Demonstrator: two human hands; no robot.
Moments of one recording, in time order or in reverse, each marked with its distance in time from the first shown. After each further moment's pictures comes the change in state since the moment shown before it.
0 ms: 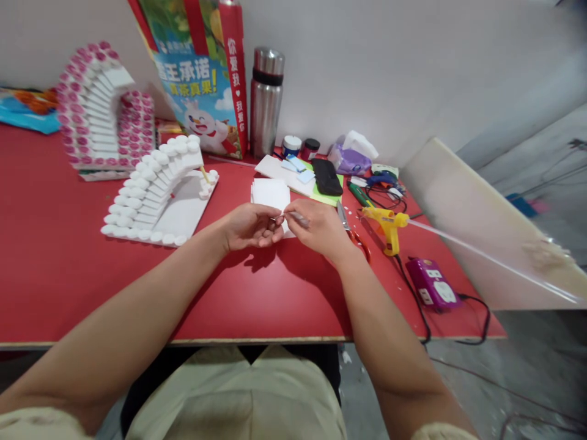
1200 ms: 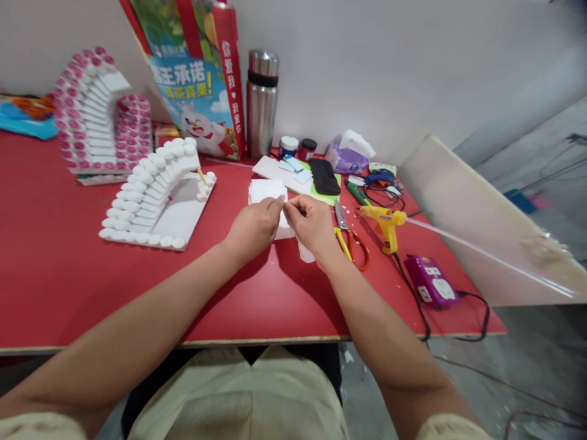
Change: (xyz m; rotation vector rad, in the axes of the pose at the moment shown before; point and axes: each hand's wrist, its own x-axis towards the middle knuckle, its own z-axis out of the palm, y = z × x) left_hand 0.005 -0.023 0.018 1.855 0.717 0.715; right_hand 0.010 -0.007 0.027 0.384 0.349 0.311
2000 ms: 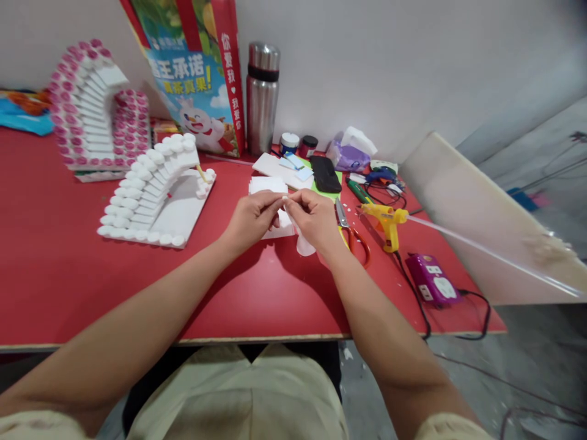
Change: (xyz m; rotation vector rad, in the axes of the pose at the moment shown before) left_hand 0.004 -0.005 0.005 -1.013 0.231 -0.147; right_hand 0.001 -0.004 -0.008 0.099 -0.042 -0.064
